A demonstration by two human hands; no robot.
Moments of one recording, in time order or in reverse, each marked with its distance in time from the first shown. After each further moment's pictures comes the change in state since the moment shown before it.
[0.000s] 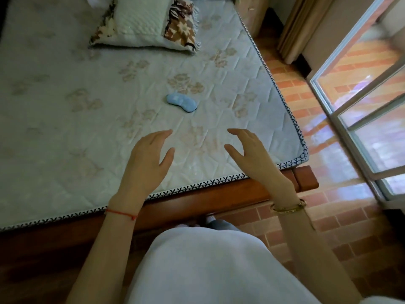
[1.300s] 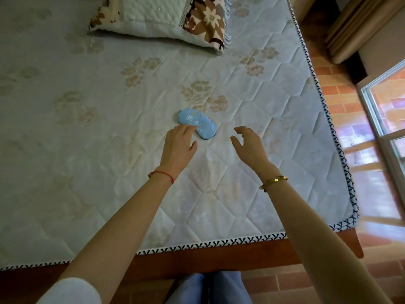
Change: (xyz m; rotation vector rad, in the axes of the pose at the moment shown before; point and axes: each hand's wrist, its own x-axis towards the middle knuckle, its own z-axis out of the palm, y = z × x) left_hand 0.329 -0.135 0.145 0.184 -0.046 -0.076; right_hand 0.354 0.106 0.108 0.050 -0.120 0.204
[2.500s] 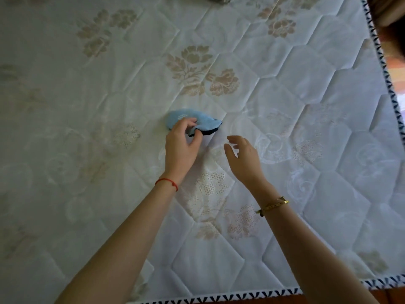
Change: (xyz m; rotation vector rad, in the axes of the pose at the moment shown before) left_hand 0.098 -0.052 0.190 -0.584 0.278 -0.246; right_hand 0.114 0.115 0.150 0.174 -0.022 0.053
